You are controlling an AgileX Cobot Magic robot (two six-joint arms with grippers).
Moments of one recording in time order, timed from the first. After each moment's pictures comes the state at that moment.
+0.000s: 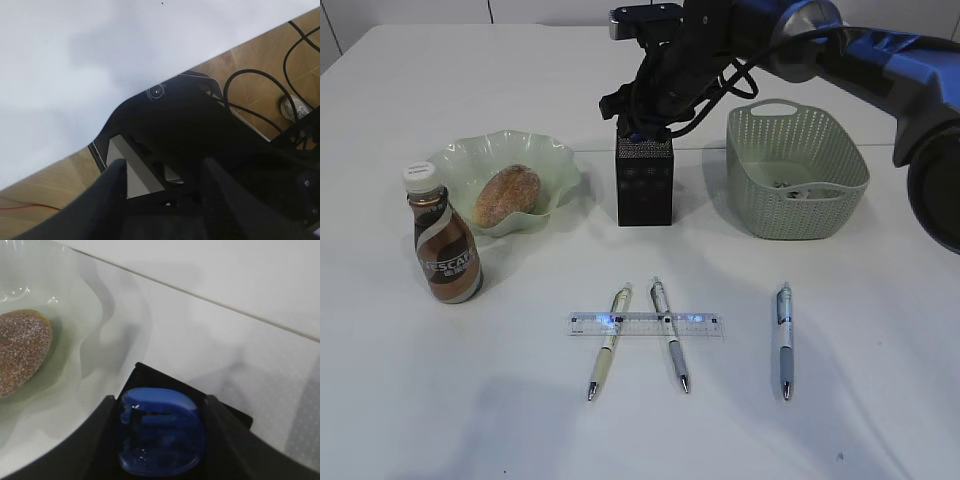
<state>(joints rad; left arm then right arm) -0.40 0.87 -0.54 -0.35 1.07 0.02 0.35 2.46 -2.34 0.10 0.83 -0.07</state>
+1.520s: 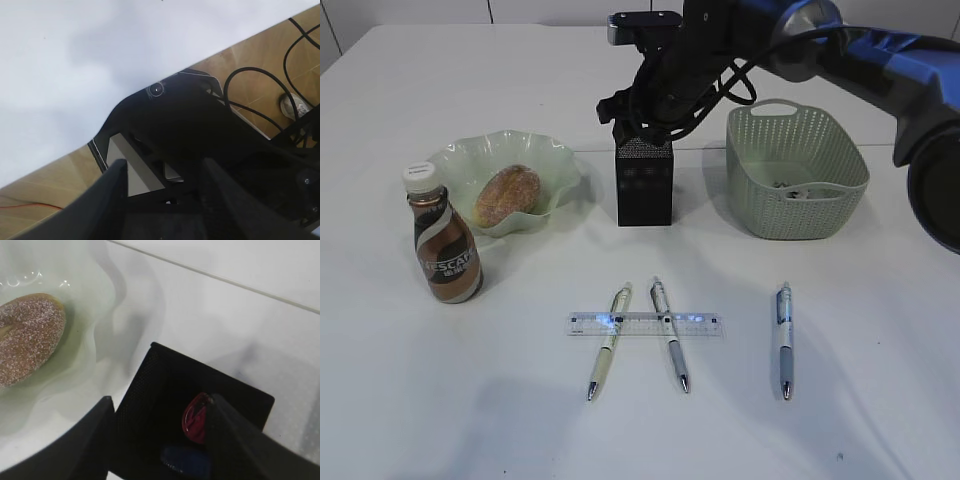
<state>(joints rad) -0.40 0.87 -0.54 -0.35 1.08 0.02 0.35 2.46 -2.35 0.15 0.88 -0.08</state>
